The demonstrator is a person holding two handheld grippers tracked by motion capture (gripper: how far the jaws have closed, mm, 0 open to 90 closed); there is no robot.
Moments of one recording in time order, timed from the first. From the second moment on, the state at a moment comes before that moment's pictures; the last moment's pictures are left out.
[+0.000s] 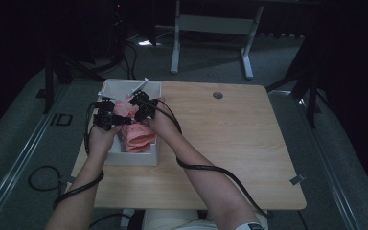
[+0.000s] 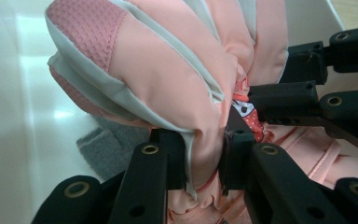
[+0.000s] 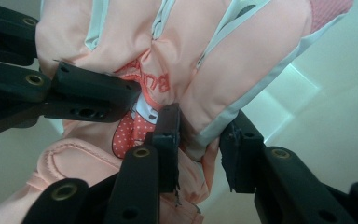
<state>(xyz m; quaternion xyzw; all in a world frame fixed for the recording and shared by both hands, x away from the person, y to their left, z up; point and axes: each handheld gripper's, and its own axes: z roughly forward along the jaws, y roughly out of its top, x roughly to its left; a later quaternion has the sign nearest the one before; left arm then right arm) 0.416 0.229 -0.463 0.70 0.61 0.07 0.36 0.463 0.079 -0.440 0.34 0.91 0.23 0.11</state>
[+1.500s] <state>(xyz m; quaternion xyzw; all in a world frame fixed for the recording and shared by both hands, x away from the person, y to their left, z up) 0.397 0.196 -0.412 0.73 0.55 0.18 0.37 0.446 0.007 -0.389 0.33 0.87 0.36 0.06</state>
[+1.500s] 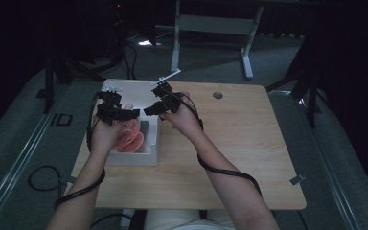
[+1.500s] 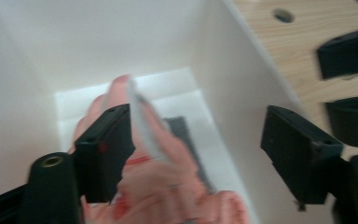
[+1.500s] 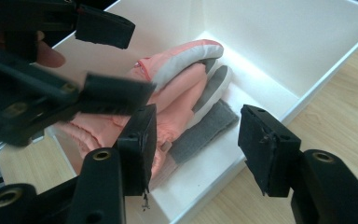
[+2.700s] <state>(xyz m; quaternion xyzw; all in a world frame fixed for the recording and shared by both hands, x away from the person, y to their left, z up) 0.345 0.075 -0.410 0.82 0.36 0.16 0.42 0.441 -0.140 -0.415 0.35 0.84 0.40 0.10</state>
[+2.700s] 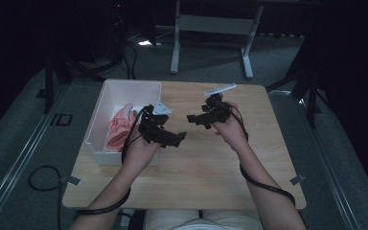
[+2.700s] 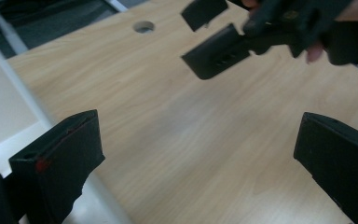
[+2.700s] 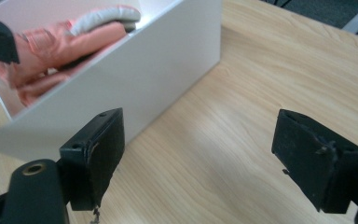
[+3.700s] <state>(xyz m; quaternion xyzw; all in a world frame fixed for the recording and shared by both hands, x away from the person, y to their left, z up) 0.315 0.008 -0.498 0.87 0.25 0.10 0.42 0.390 -0.208 -0.506 0.31 0.86 0.39 0.13</state>
